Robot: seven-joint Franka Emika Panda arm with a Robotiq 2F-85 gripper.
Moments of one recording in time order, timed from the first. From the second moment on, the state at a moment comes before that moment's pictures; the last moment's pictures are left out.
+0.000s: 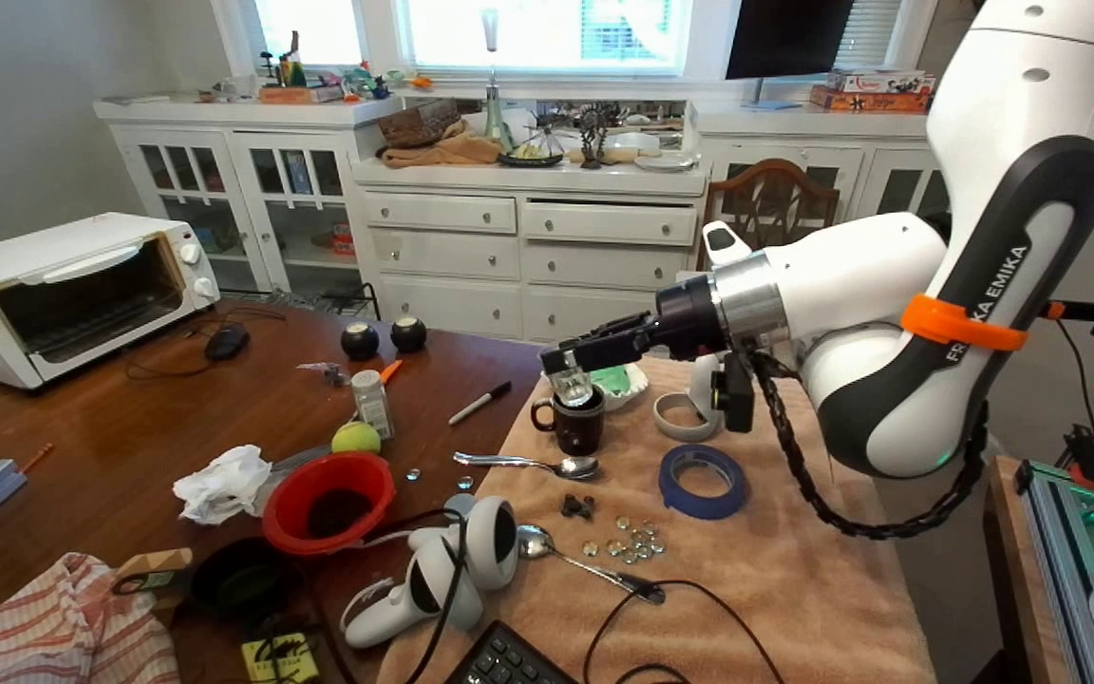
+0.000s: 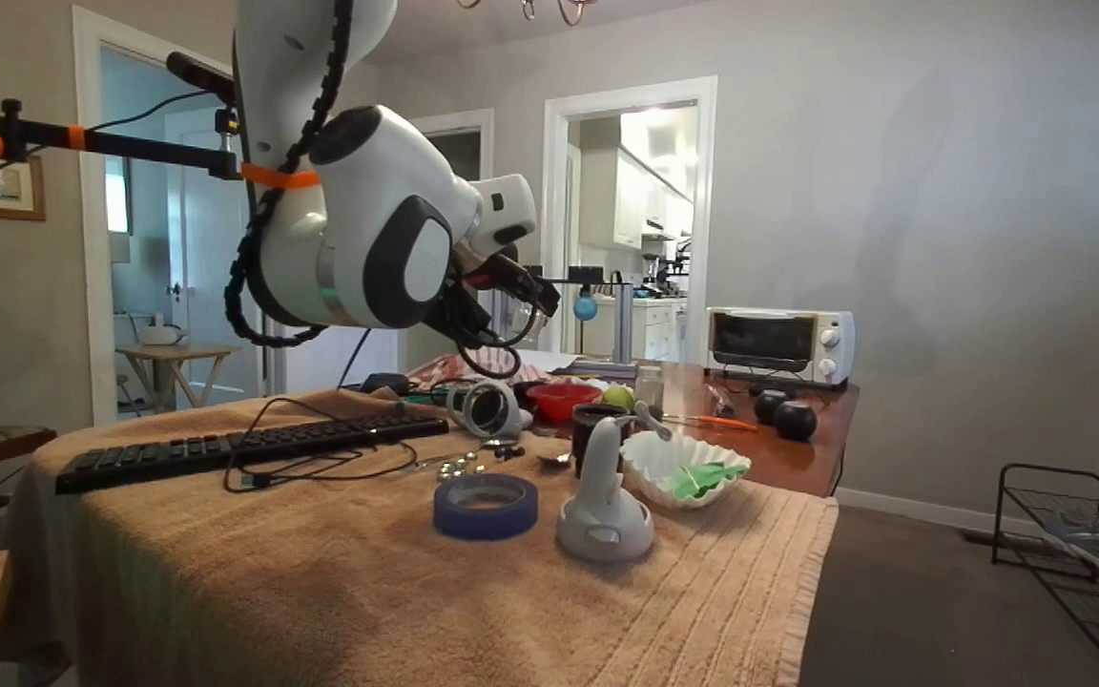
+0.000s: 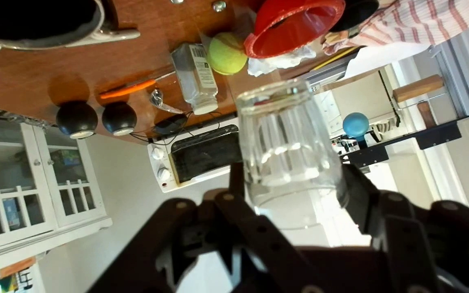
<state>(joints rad) 0.01 0.36 0.12 -2.56 -0.28 4.08 0.35</state>
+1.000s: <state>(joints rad) 0.01 0.60 0.12 -2.43 -0.28 4.13 0.19</state>
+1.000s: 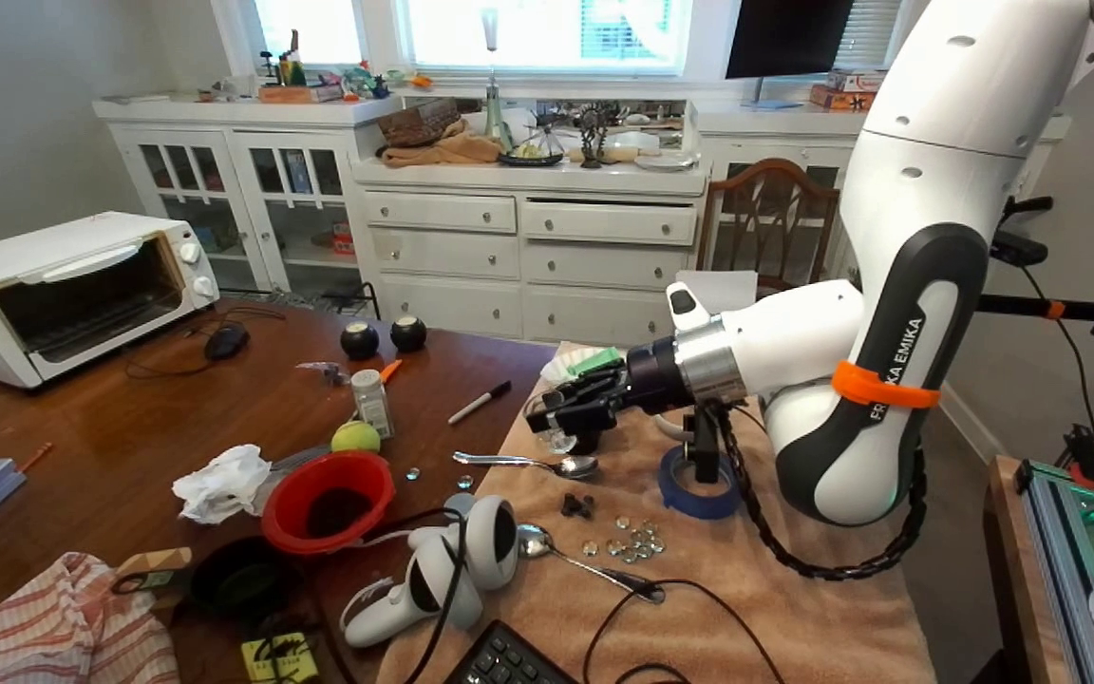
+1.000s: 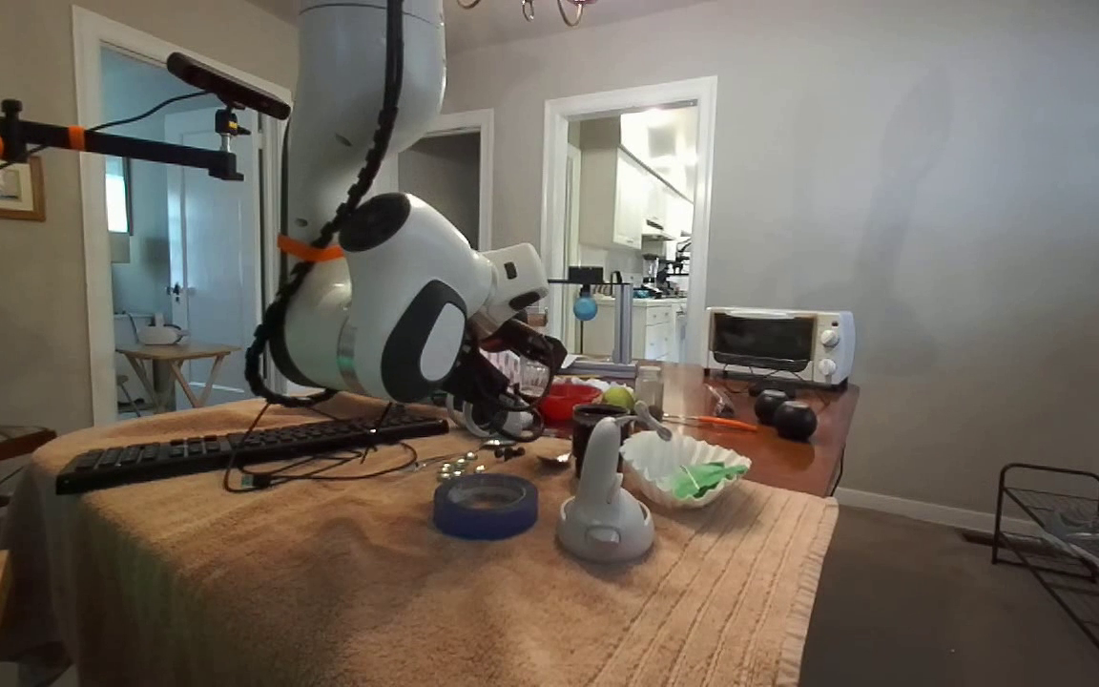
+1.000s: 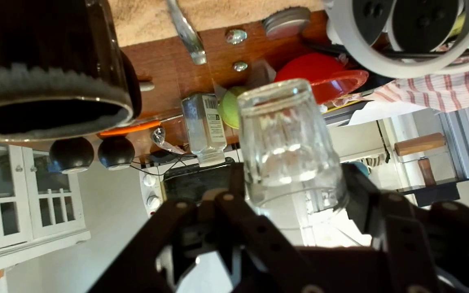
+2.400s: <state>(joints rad) 0.01 0.82 0.12 -2.25 -0.24 4.14 0.09</state>
